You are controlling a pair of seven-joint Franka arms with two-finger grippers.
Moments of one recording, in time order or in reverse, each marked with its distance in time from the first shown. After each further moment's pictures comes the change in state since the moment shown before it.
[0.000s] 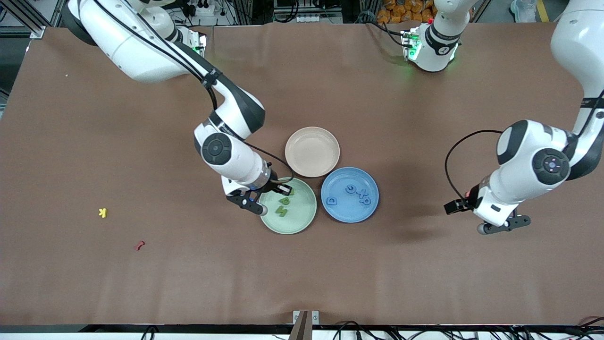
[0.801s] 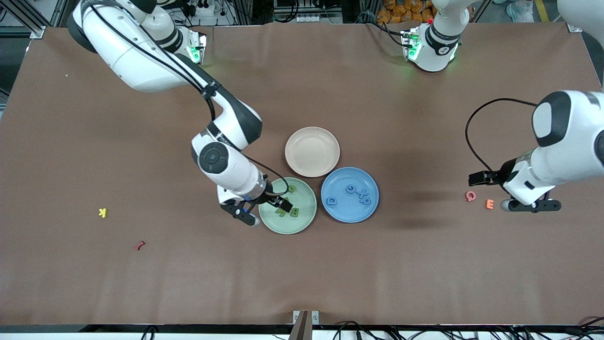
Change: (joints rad) left arm -0.336 -0.317 0.502 -0.030 -0.452 -0.193 0.510; right arm -0.021 0.026 -0.026 0.075 -0.057 -0.015 0.034
